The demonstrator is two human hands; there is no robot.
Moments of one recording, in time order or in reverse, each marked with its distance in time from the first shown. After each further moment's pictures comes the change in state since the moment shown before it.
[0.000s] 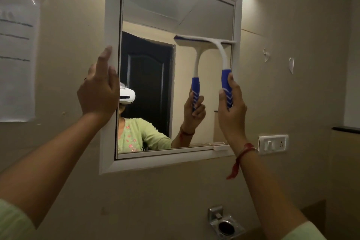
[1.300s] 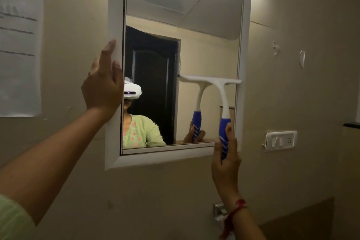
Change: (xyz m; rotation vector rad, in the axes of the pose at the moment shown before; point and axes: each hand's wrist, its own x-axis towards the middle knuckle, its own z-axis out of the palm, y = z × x) left_hand 0.000 0.001 -0.001 0.017 0.003 -0.001; right_hand -0.130 0.019 0.000 0.086 -0.055 0.091
